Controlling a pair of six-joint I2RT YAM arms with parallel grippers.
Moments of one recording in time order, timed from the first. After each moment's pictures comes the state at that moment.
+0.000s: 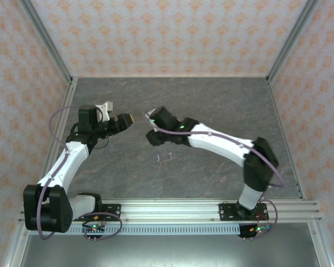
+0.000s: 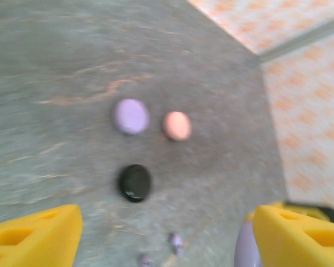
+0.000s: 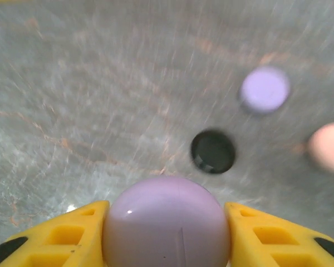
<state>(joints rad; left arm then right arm) -0.01 1.17 0.81 -0.27 0.64 -0.54 0.91 1.66 1.38 -0.54 0.06 0.14</state>
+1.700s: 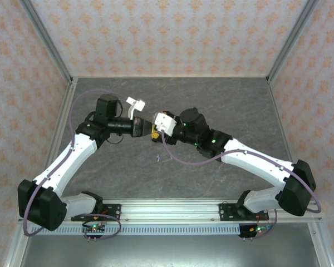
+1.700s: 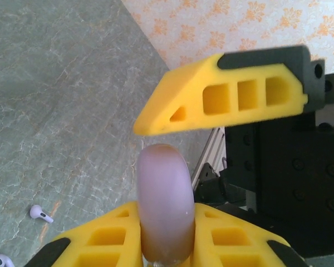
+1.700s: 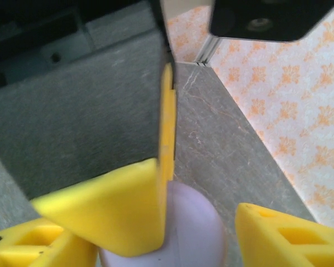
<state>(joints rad) -0.29 1.22 1.03 -0.42 0.94 -0.34 0.89 1.32 1.07 -0.11 -0.10 -0.48</state>
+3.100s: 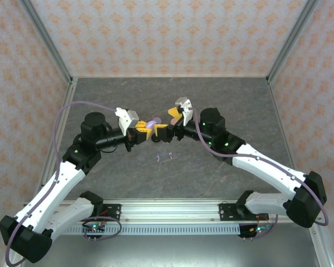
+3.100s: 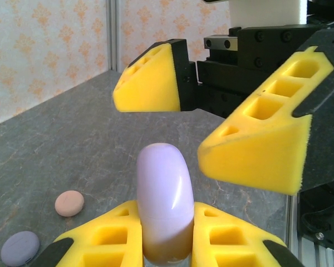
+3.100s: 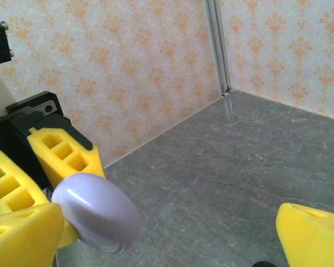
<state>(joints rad) -0.39 0.88 0.83 -0.22 0.65 0.04 0.78 1.20 0.95 0.11 -0.29 0.23</state>
